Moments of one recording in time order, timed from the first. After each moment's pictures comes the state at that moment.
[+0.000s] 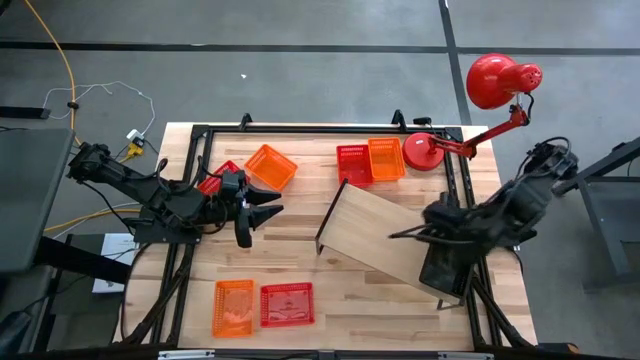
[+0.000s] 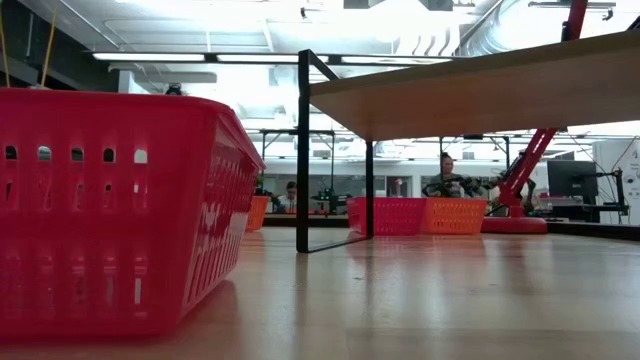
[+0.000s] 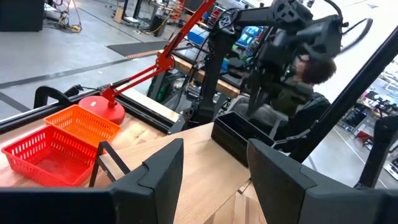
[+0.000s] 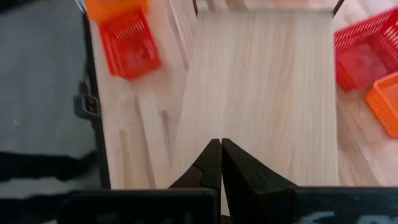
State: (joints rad) left arm -0.32 1.00 0.95 -0.06 -0.64 -0.50; right arm 0.70 1.19 1.49 -1.32 0.41 0.90
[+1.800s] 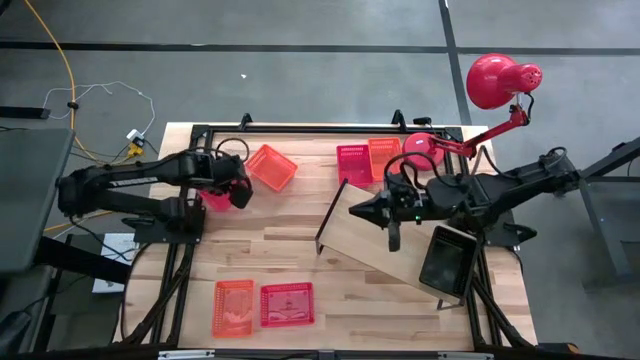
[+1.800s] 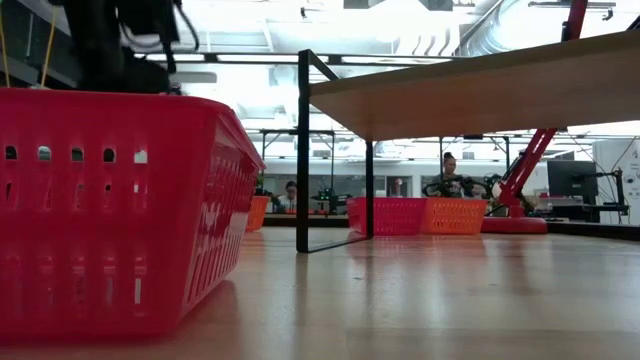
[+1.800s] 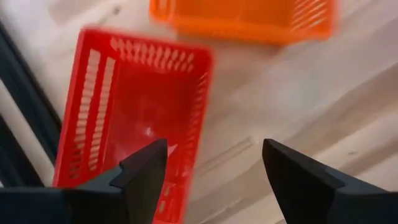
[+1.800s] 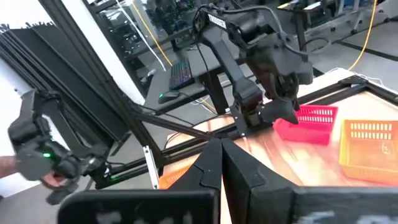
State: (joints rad) left arm 0.40 1.00 0.77 -1.10 -0.22 -0.73; right arm 0.32 1.19 1.18 -0.11 0.28 0.44
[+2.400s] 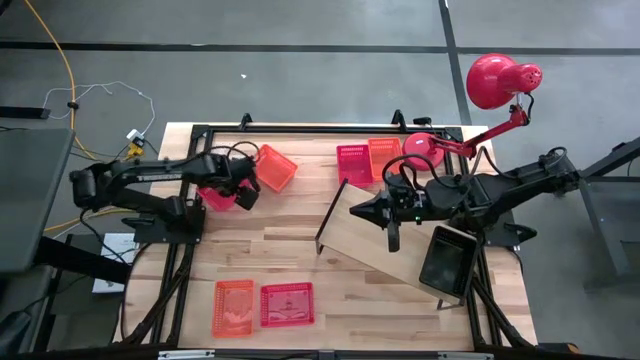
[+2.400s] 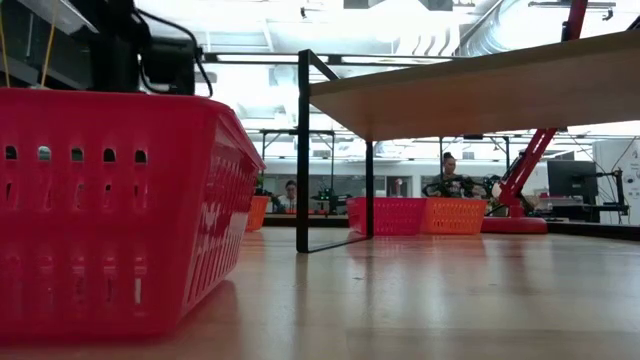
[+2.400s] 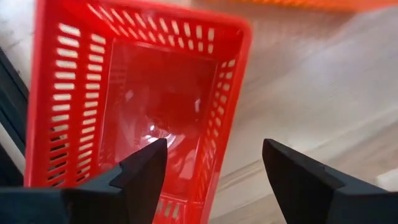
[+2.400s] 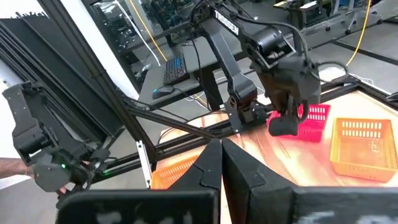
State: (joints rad) left arm 0.50 1.20 0.68 -0.96 -0.18 -0.65; right arm 0.32 1.19 1.18 -0.14 0.30 0.42
